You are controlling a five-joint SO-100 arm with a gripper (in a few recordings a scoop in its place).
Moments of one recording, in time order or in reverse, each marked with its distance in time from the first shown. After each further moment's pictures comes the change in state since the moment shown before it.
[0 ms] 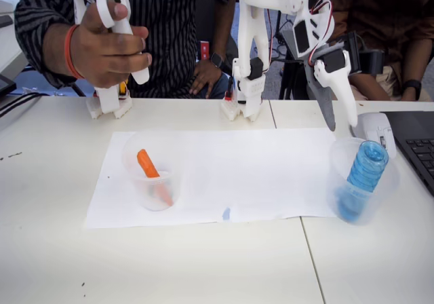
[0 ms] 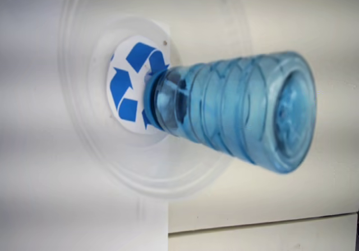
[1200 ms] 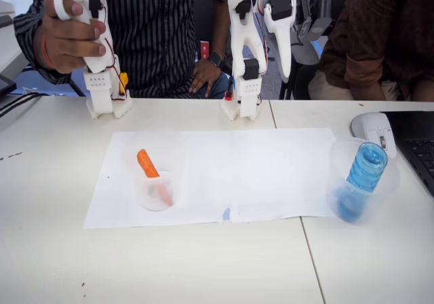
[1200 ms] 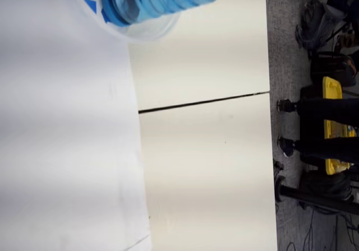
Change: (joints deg) arm 19.3 44.6 22.1 8.4 -7.6
